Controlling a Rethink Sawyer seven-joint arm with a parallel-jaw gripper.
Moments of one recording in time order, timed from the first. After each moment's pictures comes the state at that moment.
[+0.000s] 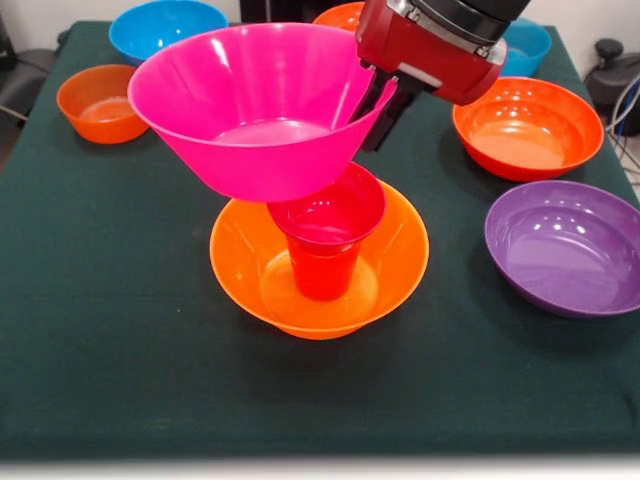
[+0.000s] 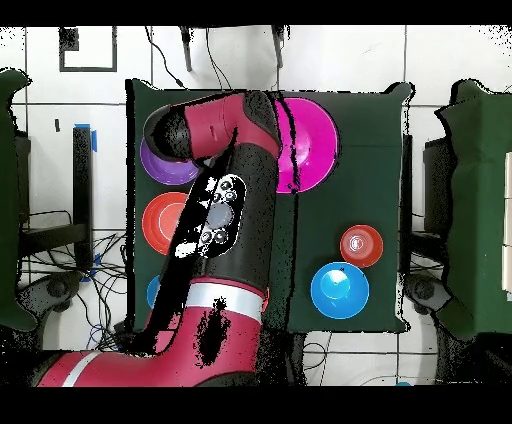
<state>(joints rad) 0.09 -0.39 -0.29 0.99 -0.24 0.88 1.93</state>
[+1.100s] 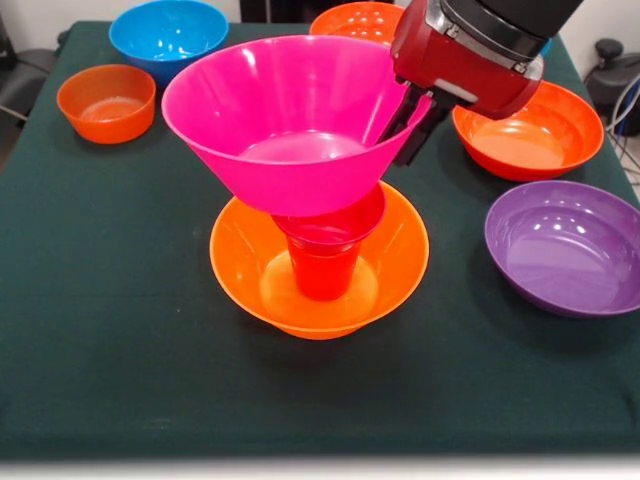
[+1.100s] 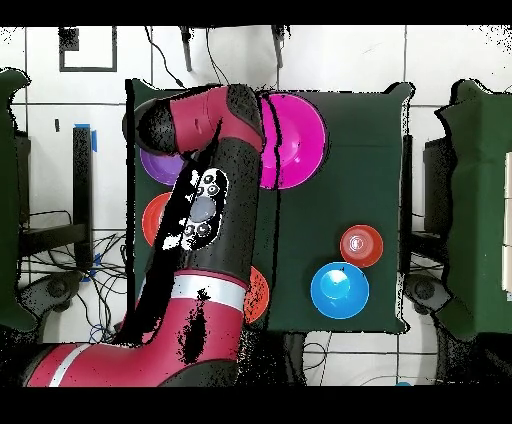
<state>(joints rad) 0.13 -0.34 -0.32 0.92 -0.19 0.91 1.93</state>
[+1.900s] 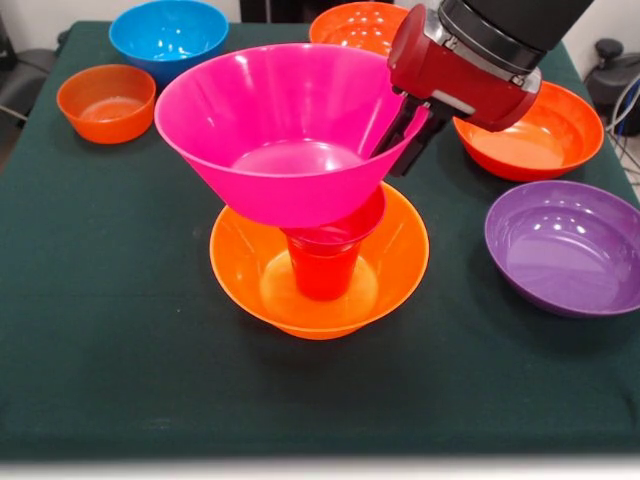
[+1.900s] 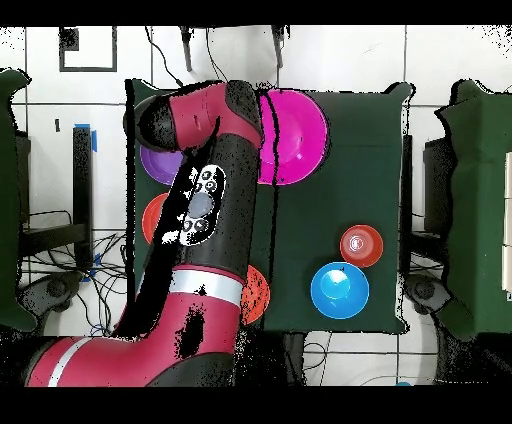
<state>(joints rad) 0.13 -0.30 -0.35 0.88 -0.18 0.91 1.93</state>
